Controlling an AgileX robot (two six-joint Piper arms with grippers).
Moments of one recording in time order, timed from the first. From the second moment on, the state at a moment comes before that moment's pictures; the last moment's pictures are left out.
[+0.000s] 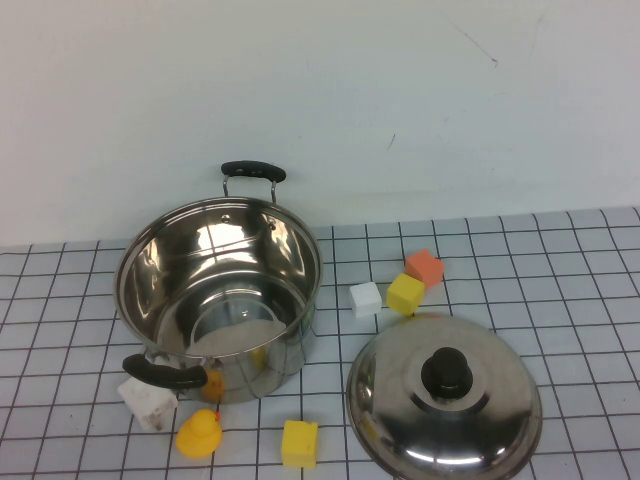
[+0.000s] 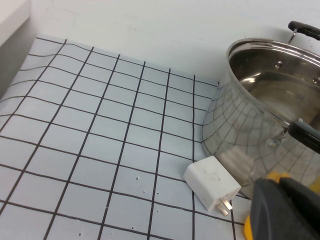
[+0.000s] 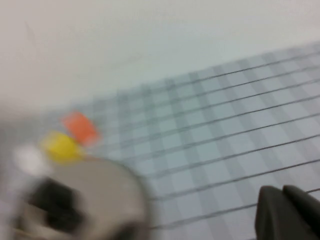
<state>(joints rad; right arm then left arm) -0.09 -0.01 0.02 0.20 0.40 -0.05 0.06 -0.02 0.02 -0.13 0.36 -0.21</state>
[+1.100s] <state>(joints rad) -0.09 0.35 -0.33 0.88 0.60 -0.91 0.06 -0.02 0.02 -0.13 0.36 -0.21</state>
